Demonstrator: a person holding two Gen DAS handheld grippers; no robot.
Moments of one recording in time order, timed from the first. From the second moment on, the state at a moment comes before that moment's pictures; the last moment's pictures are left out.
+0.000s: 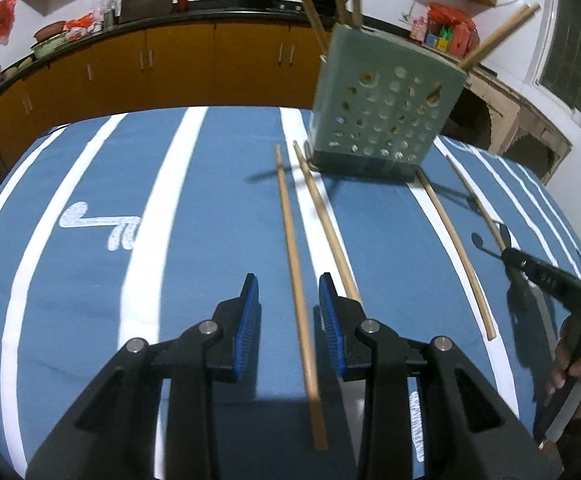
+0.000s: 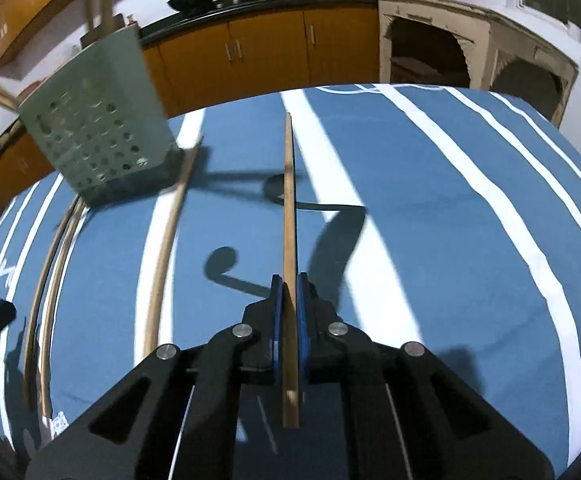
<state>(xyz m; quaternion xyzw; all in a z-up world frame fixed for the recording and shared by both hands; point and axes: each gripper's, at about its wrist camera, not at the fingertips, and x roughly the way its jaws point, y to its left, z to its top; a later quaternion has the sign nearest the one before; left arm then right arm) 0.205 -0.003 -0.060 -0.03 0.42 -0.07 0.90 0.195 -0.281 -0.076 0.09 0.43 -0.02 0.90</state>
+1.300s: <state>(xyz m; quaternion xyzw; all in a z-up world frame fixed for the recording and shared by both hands) 0.232 0.029 -0.079 0.00 0.43 0.00 0.90 0.190 -0.262 -0.076 0.06 0.42 0.01 0.90</state>
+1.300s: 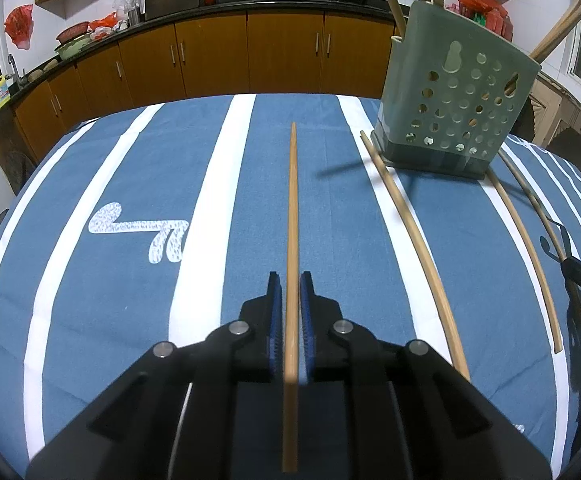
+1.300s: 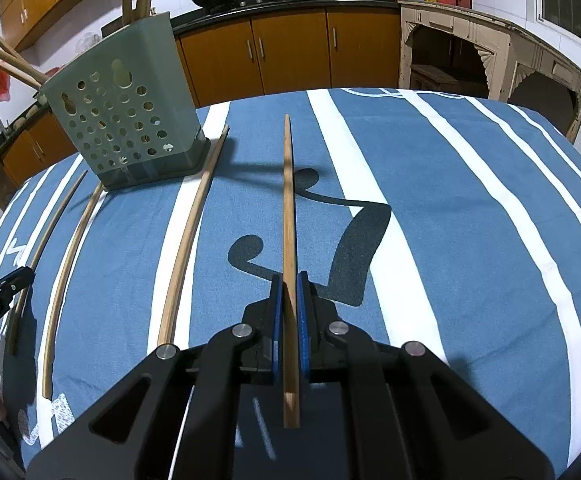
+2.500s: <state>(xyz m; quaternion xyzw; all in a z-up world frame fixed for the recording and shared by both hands) 0.203 0.035 -0.046 -0.01 0.42 -0.01 0.91 0.167 -0.272 -0.041 0.08 0.38 0.03 0.92</state>
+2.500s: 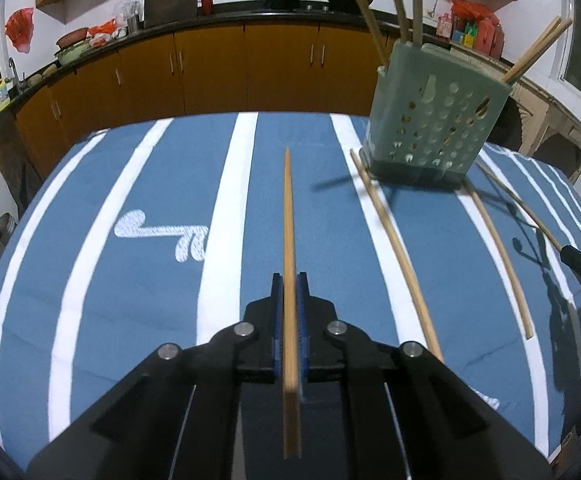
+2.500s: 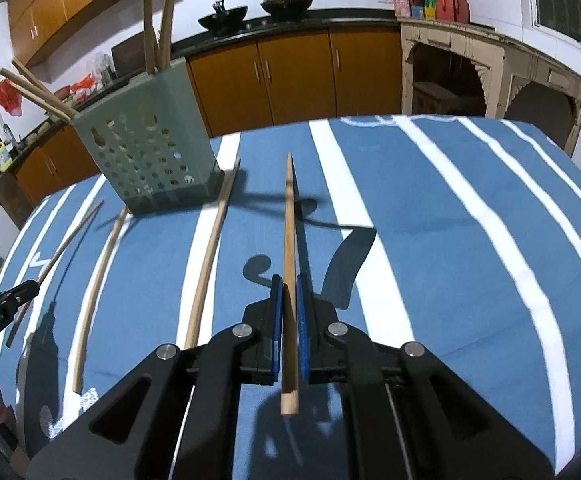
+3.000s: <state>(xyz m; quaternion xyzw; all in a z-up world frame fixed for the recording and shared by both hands) 0.189 0.039 0.009 -0.03 0.34 -0.03 0.94 0.159 -0.280 0.002 0.09 0.31 0.03 0.95</state>
